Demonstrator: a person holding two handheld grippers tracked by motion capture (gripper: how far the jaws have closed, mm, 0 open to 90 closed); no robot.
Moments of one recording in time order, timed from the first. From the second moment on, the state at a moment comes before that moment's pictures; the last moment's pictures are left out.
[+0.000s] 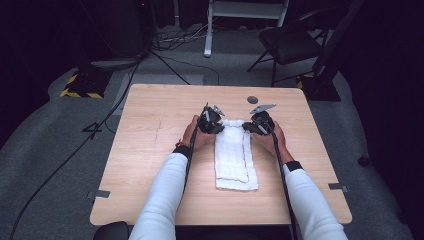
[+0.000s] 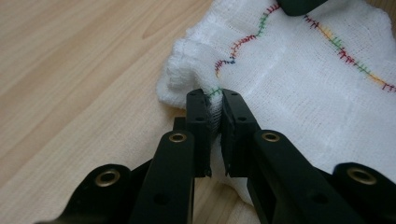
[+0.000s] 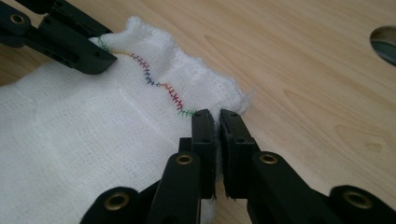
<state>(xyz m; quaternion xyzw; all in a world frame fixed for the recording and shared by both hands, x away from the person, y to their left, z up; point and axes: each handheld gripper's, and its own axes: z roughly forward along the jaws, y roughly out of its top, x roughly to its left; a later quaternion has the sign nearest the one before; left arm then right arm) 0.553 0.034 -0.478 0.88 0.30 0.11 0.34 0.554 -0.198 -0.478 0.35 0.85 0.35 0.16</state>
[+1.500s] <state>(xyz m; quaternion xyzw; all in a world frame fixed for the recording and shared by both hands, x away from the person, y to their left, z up) 0.436 0.056 -0.437 0.90 0.13 0.12 0.40 0.435 -0.221 -0.431 0.22 0.86 0.43 0.15</state>
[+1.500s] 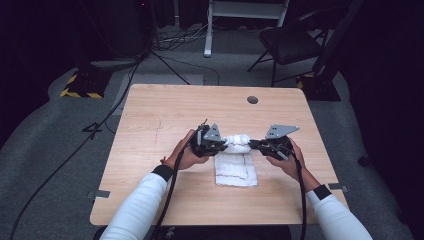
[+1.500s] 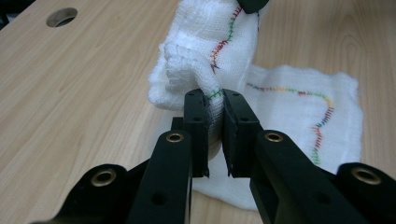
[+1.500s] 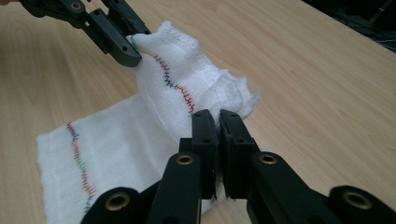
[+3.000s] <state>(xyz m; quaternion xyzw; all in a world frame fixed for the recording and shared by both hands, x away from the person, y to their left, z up) 0.408 0.048 -0.487 0.92 0.12 0.15 0.33 0.391 -0.215 -0.486 0.19 0.91 0.34 0.15</state>
